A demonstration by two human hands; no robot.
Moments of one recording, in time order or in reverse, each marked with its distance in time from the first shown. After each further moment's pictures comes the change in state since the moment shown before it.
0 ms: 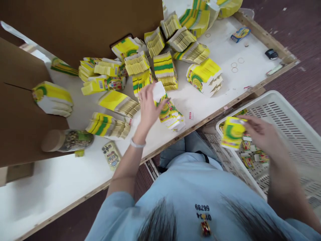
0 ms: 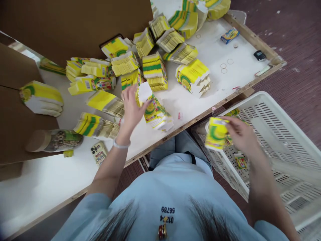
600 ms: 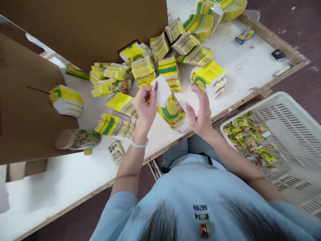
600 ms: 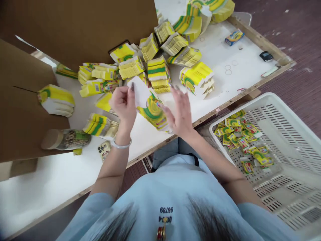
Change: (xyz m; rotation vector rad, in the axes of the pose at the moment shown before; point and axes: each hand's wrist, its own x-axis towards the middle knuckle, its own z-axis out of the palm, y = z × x) left_hand 0.021 0.020 -0.020 -0.213 0.393 0.120; right_hand 0.052 -0.116 0.154 0.050 0.291 -0.785
